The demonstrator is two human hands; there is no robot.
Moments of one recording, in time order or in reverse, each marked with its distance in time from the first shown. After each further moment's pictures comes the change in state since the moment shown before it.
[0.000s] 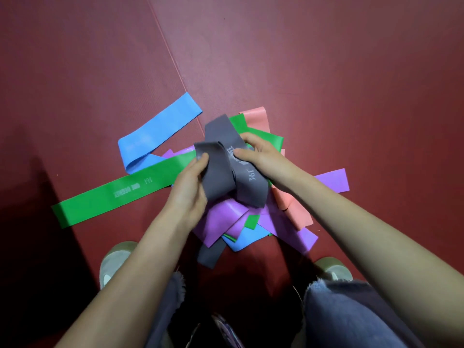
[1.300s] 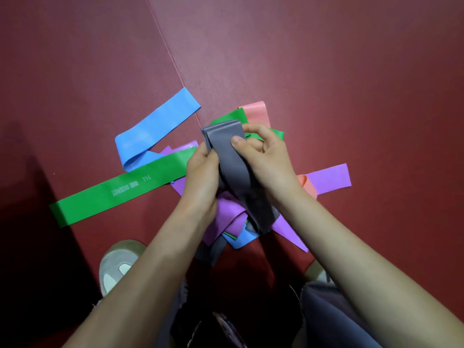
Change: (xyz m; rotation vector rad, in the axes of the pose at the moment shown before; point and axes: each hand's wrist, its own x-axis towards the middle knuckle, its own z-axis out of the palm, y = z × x) left_hand -0.009 -0.002 0.029 0.154 0.037 0.217; right_hand -0.034 -0.028 0.036 0.258 0.330 -0.103
